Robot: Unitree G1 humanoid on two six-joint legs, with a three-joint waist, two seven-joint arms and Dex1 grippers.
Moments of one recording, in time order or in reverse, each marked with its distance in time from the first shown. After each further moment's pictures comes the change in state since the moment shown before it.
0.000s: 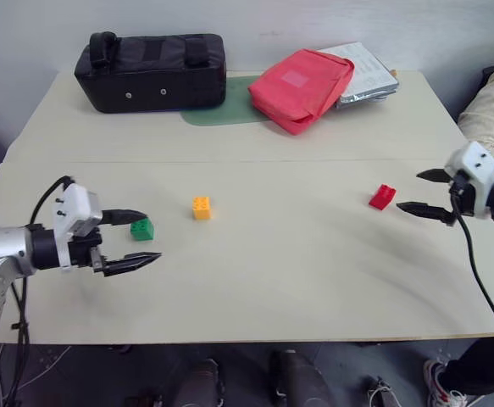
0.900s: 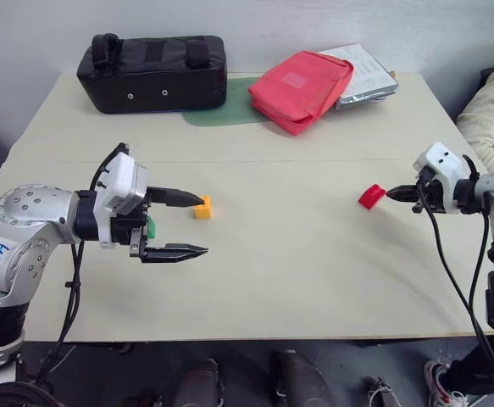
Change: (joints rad) left arm -0.272 -0.061 -0.152 -0.046 -0.064 0.077 -0.036; right arm -0.179 0.101 0.053 0.300 -0.128 -0.035 -0.044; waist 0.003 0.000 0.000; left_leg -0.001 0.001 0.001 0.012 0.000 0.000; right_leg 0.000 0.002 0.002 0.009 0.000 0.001
